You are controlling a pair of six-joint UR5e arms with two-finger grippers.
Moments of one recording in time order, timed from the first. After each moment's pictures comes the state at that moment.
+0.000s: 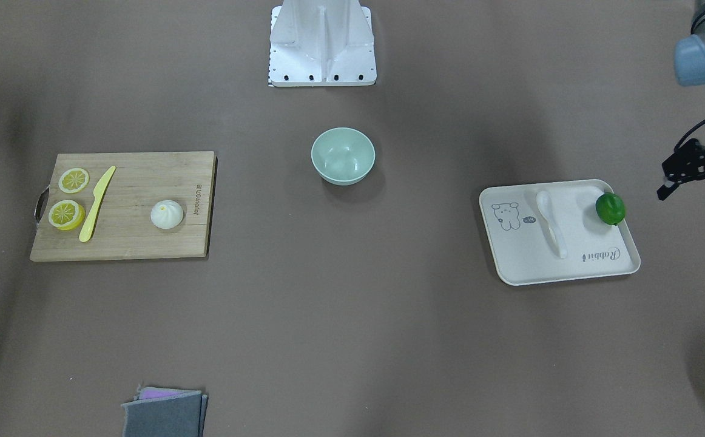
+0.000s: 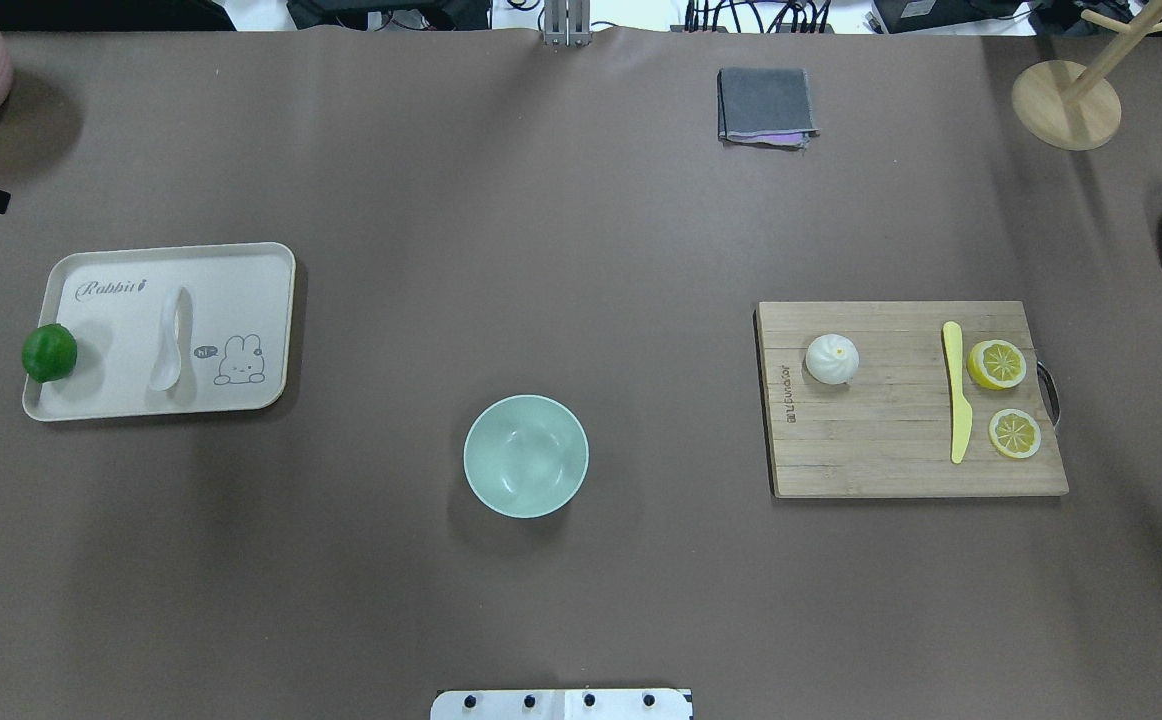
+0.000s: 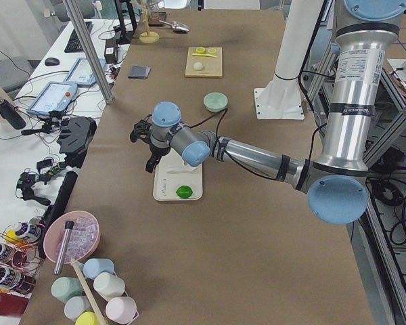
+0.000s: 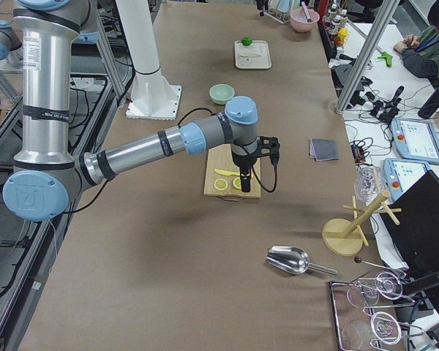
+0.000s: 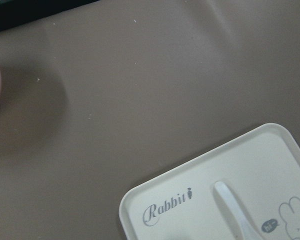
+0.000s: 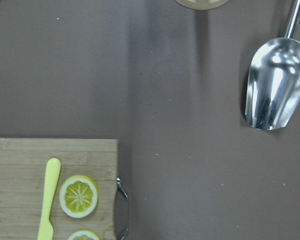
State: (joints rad) left arm -1.23 -1.69 -1.71 -2.07 -2.30 -0.47; right arm 1.29 -1.63 2.02 -1.54 2.23 0.51
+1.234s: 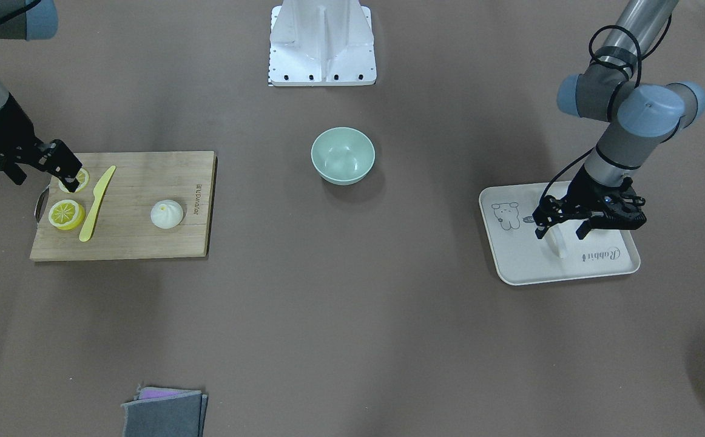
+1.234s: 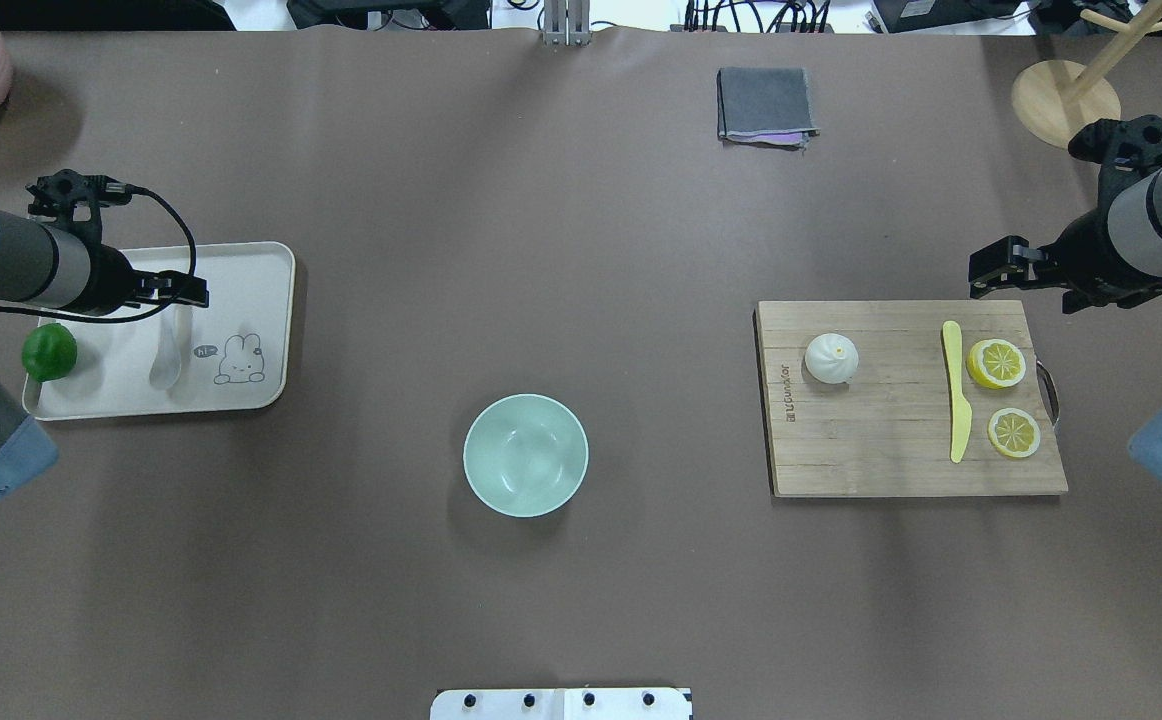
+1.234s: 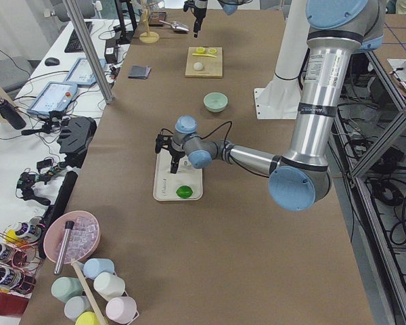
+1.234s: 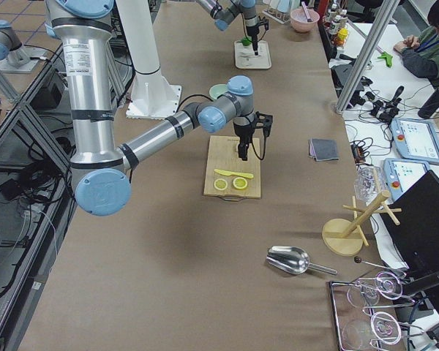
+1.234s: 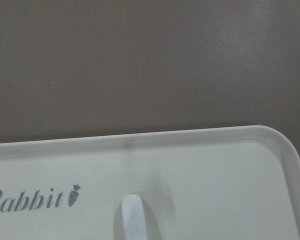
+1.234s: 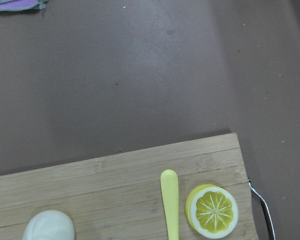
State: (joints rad) left arm -0.85 -1.73 -1.53 -2.29 -1.93 -0.99; right arm 0.95 -1.50 2.02 -1.46 2.03 1.03
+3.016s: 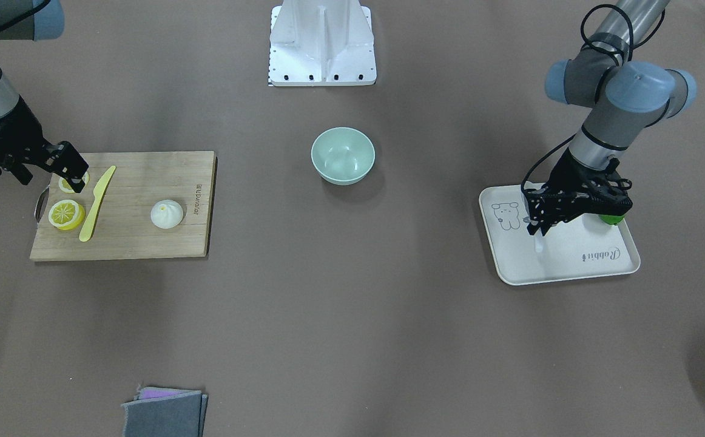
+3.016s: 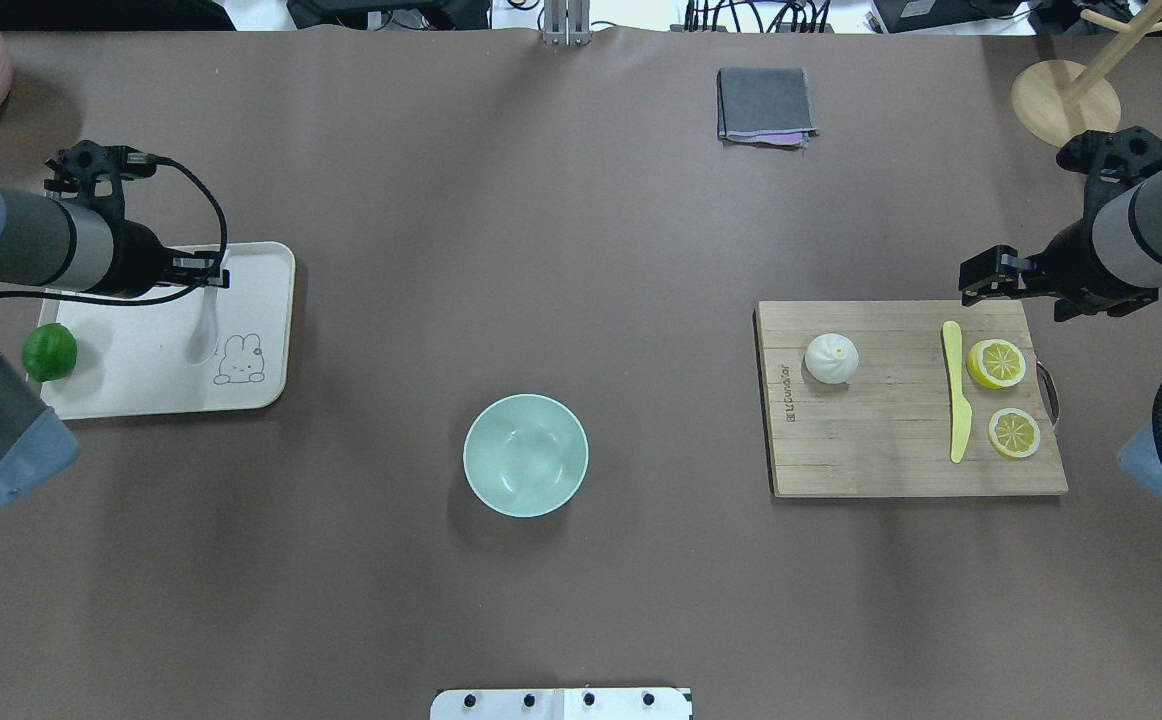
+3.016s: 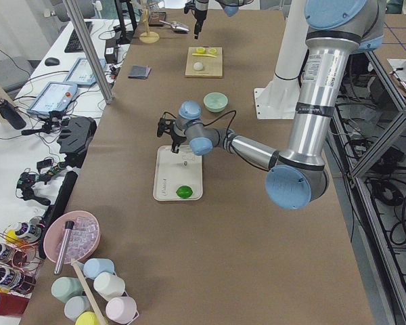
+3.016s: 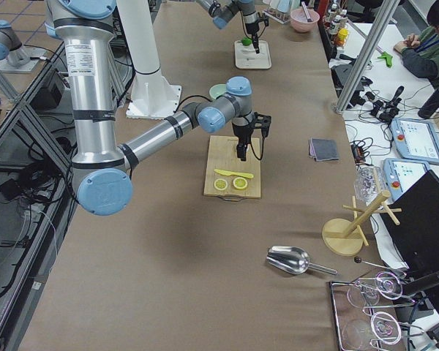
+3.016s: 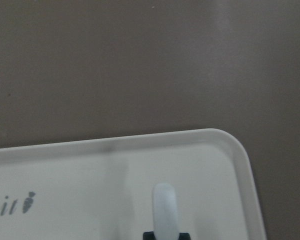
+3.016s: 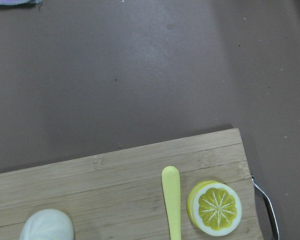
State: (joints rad) left arm -0.84 -1.78 -1.70 -2.22 -1.93 -1.08; right arm 0.92 -1.50 2.02 -1.46 2.01 1.06
